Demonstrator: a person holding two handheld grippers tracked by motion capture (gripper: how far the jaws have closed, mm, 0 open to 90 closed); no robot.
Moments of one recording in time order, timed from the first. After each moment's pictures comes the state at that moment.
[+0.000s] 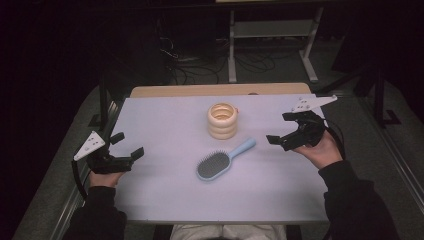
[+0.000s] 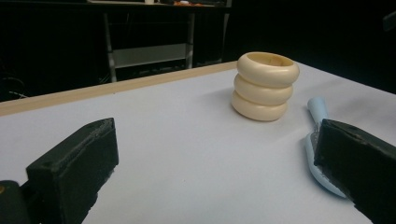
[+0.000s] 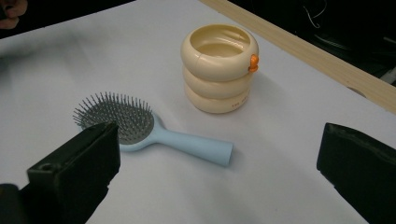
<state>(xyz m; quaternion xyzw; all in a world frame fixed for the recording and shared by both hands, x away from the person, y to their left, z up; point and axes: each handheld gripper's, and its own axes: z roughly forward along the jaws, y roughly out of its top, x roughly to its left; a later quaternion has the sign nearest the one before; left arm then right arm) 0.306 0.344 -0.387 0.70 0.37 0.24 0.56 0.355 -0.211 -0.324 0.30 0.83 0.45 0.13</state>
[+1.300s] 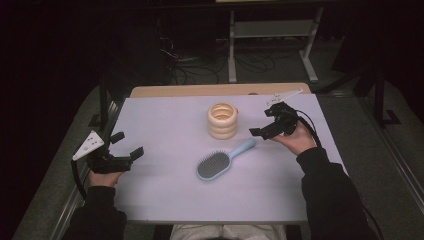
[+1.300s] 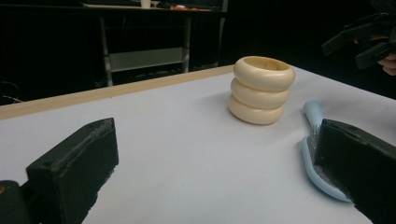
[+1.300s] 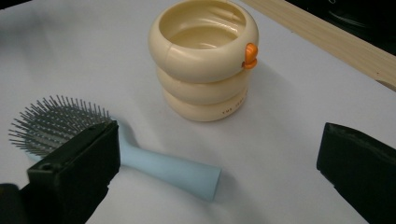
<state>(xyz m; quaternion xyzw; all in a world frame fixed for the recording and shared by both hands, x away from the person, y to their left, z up) 0.307 0.346 -0.387 0.70 0.36 0.24 0.57 0.418 -0.174 -0.362 0.31 0.85 0.41 0.10</state>
